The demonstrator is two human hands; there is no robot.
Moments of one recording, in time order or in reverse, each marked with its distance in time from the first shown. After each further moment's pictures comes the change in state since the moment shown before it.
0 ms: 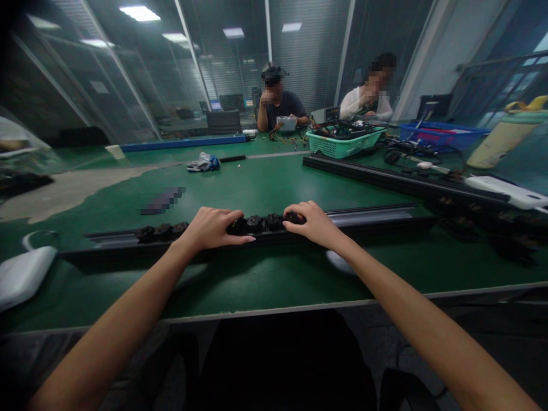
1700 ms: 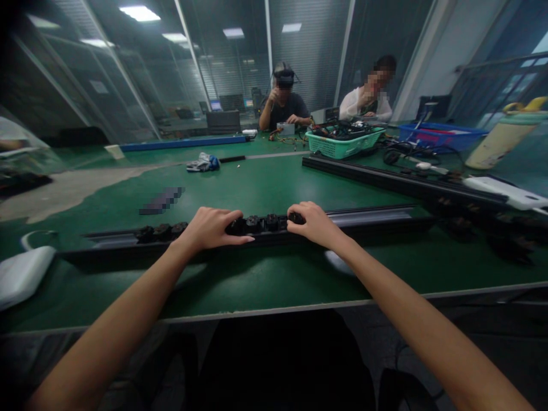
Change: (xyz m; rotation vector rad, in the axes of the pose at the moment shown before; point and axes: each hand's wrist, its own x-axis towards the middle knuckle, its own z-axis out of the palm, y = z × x) left_hand 0.000 0.001 -0.001 -0.020 -0.006 -0.018; right_hand 0.001 0.001 -0.003 -0.051 0.013 -0.026
